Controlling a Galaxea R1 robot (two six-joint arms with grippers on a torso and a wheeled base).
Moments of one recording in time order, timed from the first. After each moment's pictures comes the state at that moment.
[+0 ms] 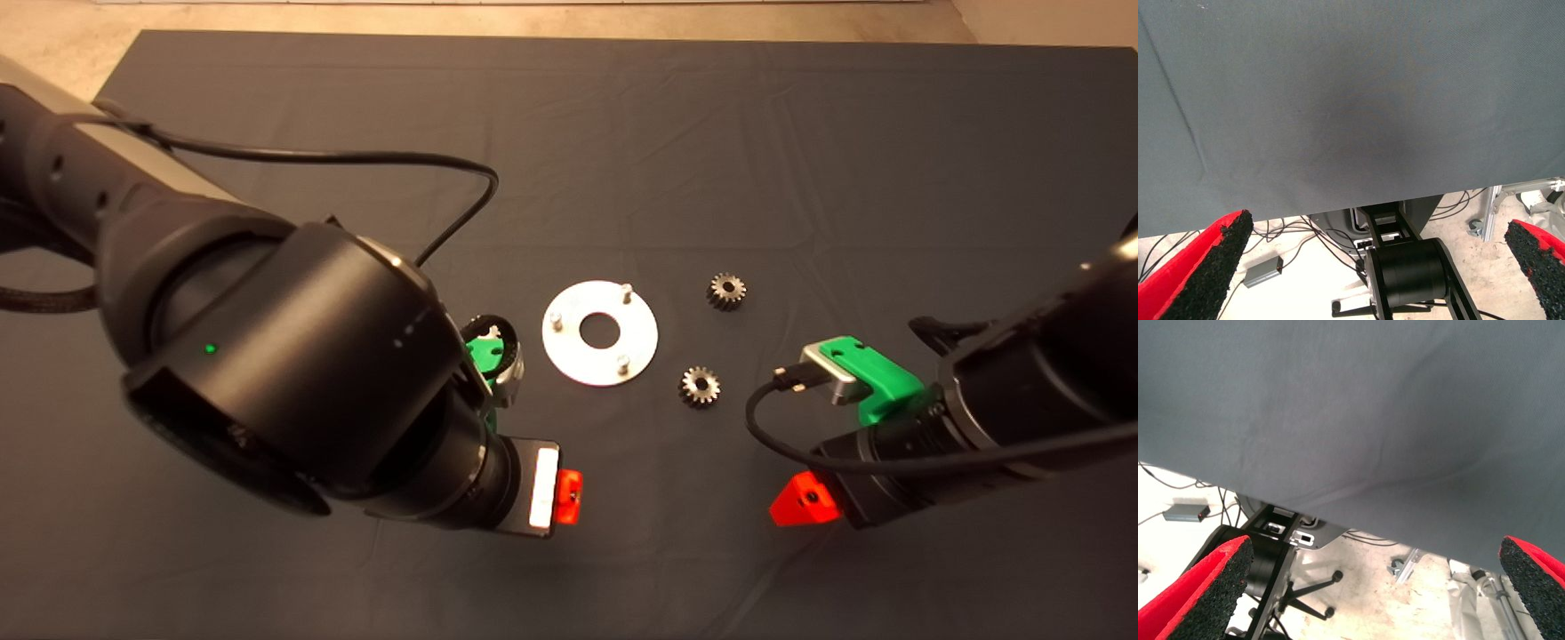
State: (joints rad) left arm -0.56 2.68 -0.49 0.19 1.53 -2.08; right arm 0.49 2.44 -0.48 -0.07 -1.53 1.71
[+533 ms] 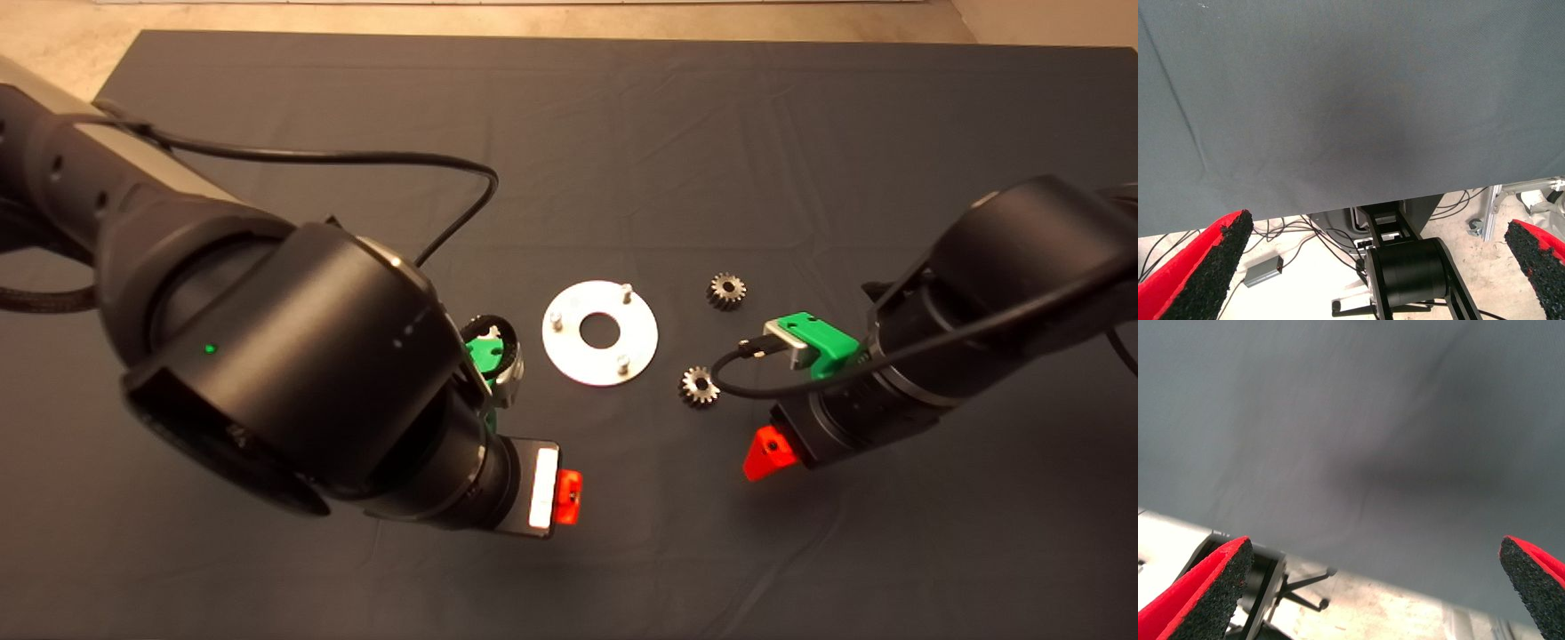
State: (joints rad) left arm -0.56 2.68 -0.49 0.19 1.53 -2.08; right arm 0.37 2.44 -0.73 -0.13 -1.53 1.43
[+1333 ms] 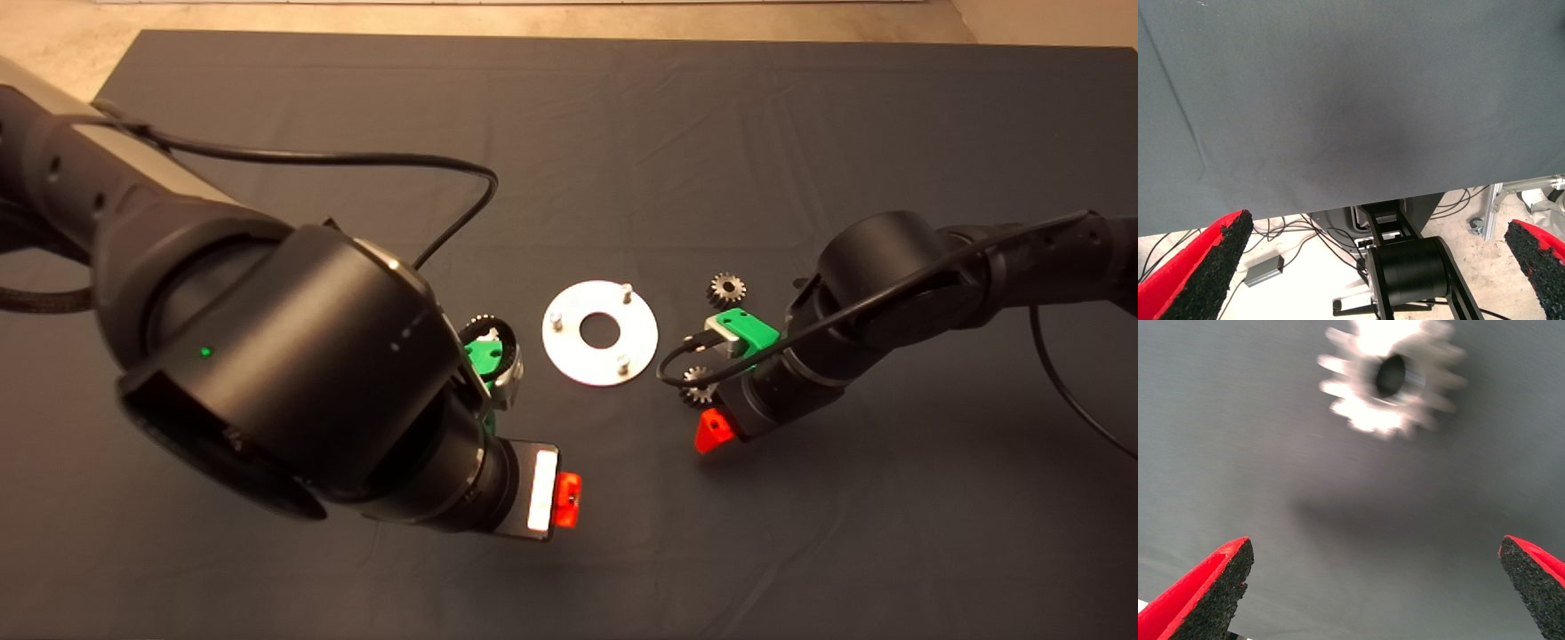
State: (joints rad) left arm -0.56 2.68 -0.48 0.19 1.53 -2.08; right arm 0.27 2.54 -0.87 -0.29 -1.53 1.27
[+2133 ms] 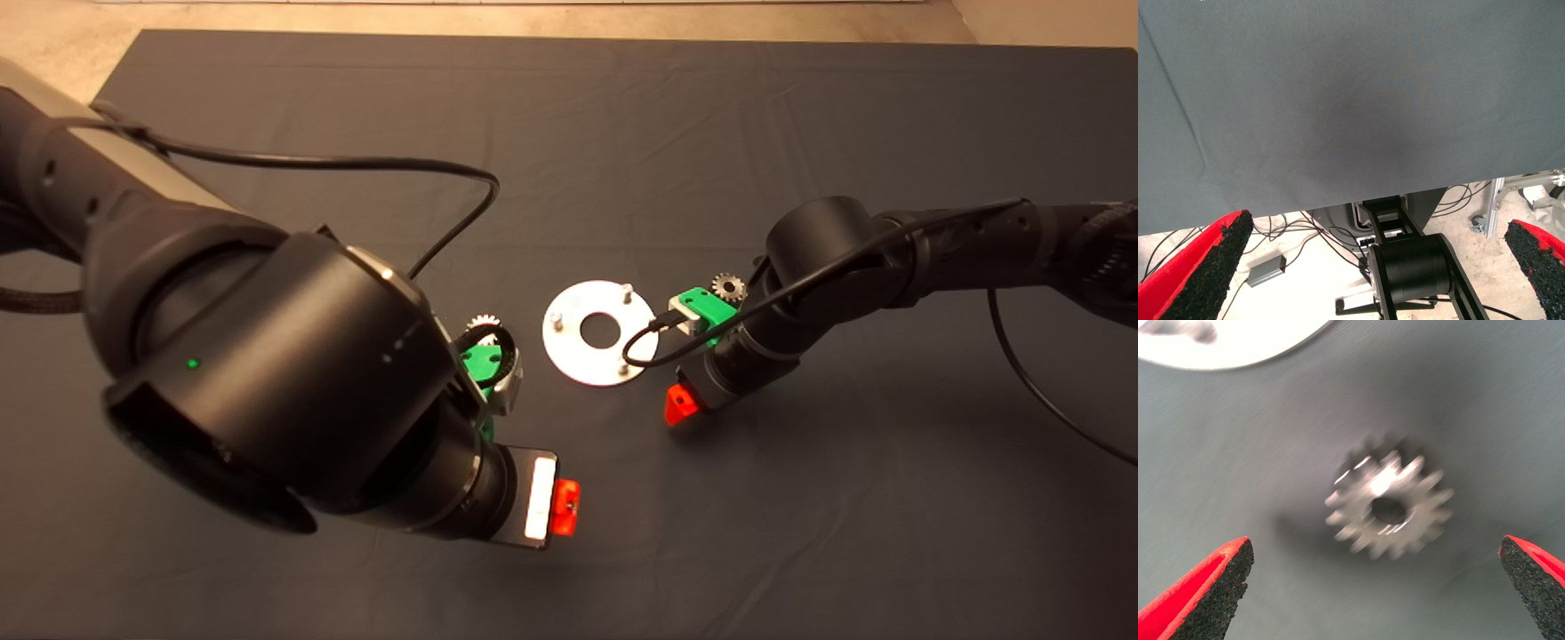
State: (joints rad) left arm -0.56 2.68 -0.47 0.19 1.53 -2.08; right arm 0.26 2.60 -1.01 -0.34 -1.53 1.17
